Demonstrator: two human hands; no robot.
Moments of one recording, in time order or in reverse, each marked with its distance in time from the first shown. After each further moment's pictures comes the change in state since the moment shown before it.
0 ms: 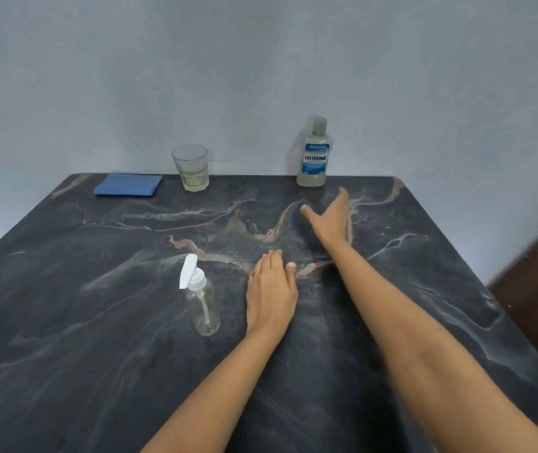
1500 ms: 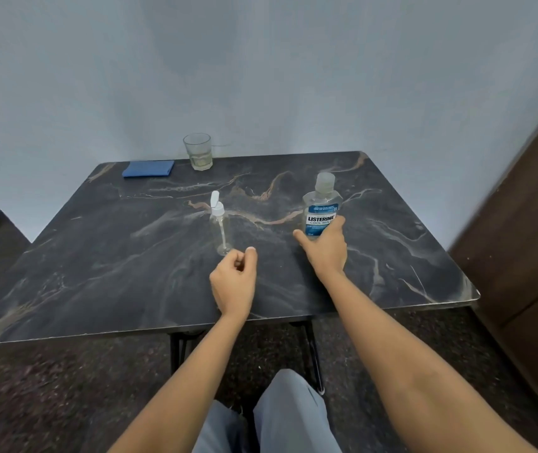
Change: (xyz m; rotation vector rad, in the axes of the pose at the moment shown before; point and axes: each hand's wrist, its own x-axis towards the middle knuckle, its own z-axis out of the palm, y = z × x) left_hand -0.150 0.001 -0.107 -0.518 0.292 -0.327; right_hand -0.222 0.002 -0.086 -0.118 0.141 -0.008
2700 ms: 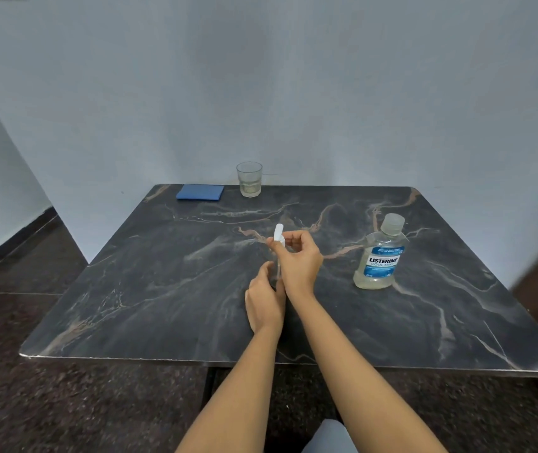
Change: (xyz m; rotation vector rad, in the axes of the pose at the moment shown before) left_hand 0.072 -0.048 -0.002 0.259 -0.095 0.017; right_hand -0.058 -0.136 0.087 0.577 -0.084 -0.072
